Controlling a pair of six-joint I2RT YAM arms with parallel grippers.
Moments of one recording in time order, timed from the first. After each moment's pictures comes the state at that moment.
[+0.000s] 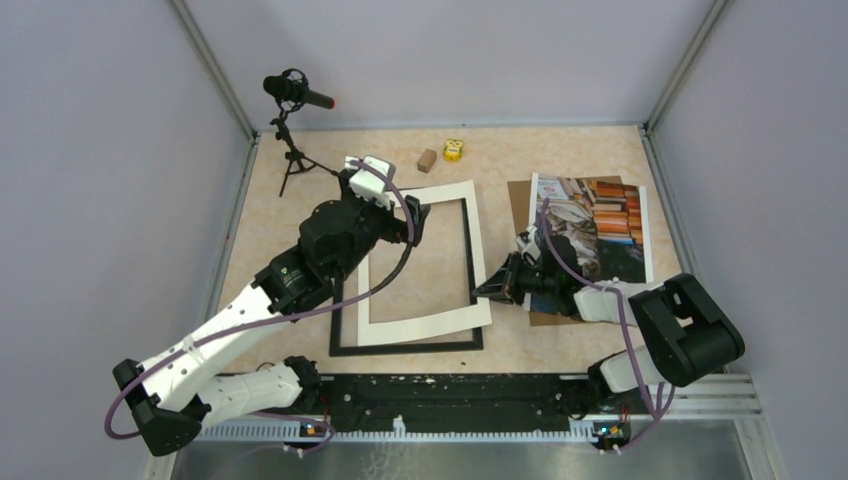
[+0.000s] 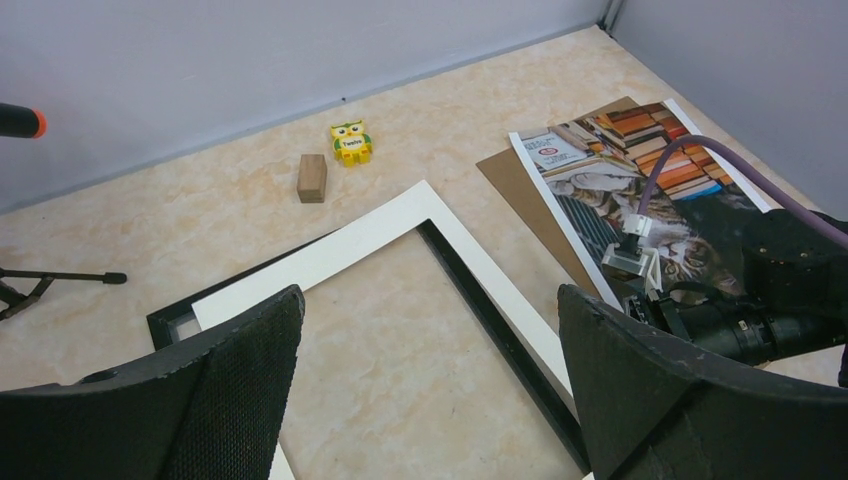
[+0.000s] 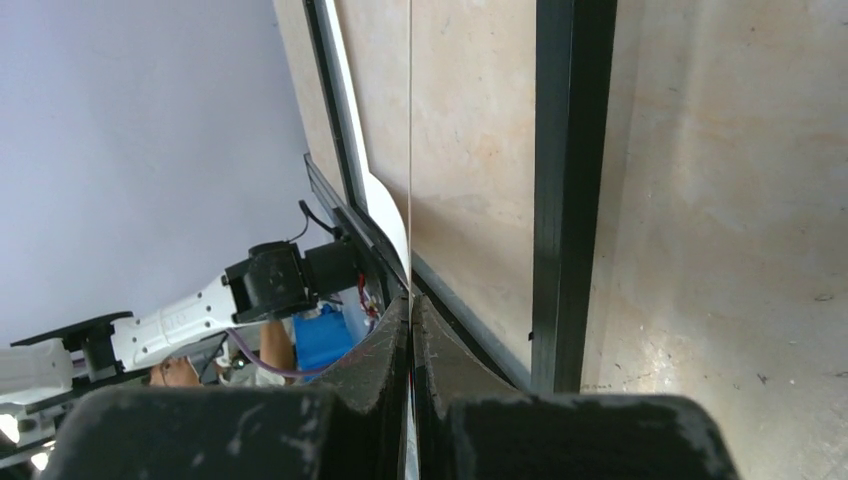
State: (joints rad) left arm -0.86 0.98 1.06 -0.18 -0.34 -0.10; right arm 0.42 1.42 0.37 0.48 -0.72 1.08
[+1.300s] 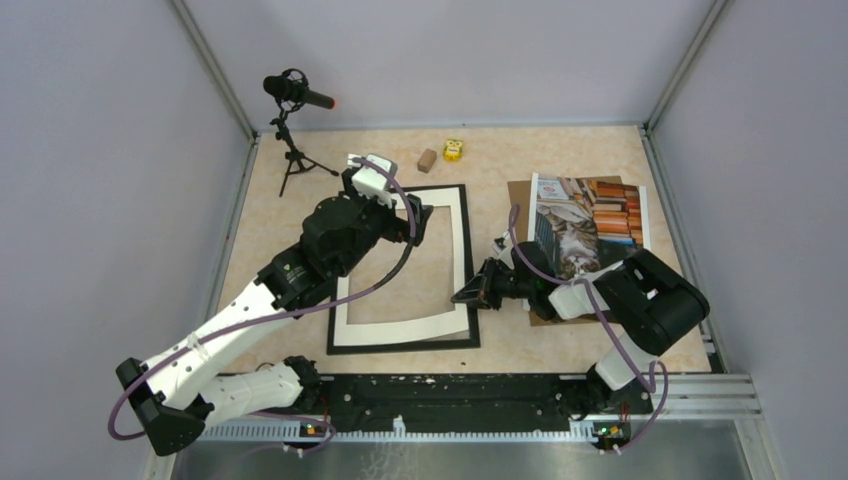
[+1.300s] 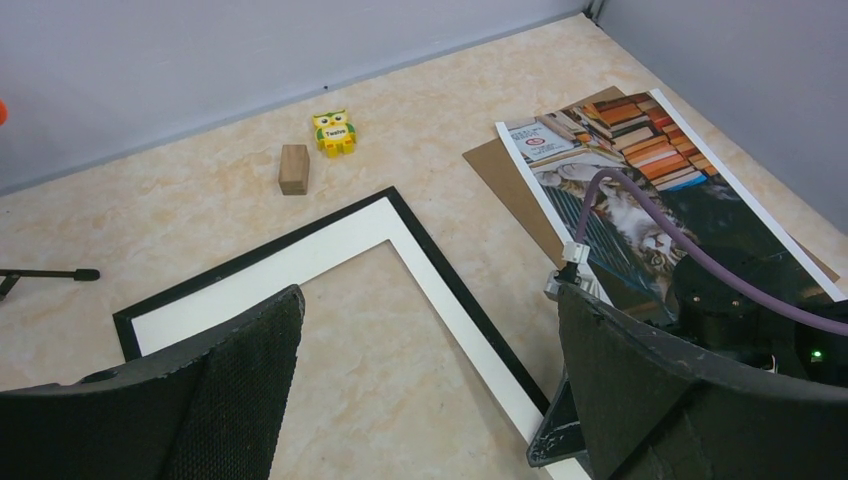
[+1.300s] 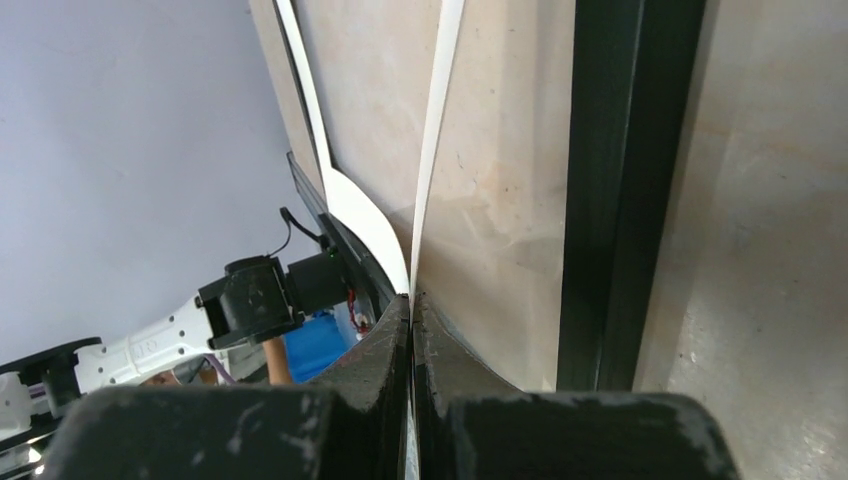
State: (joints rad) left arm -0.83 1.00 1.06 -0.18 -0.28 -0.13; right arm 0.61 1.62 0.41 0.66 -0.58 1.19
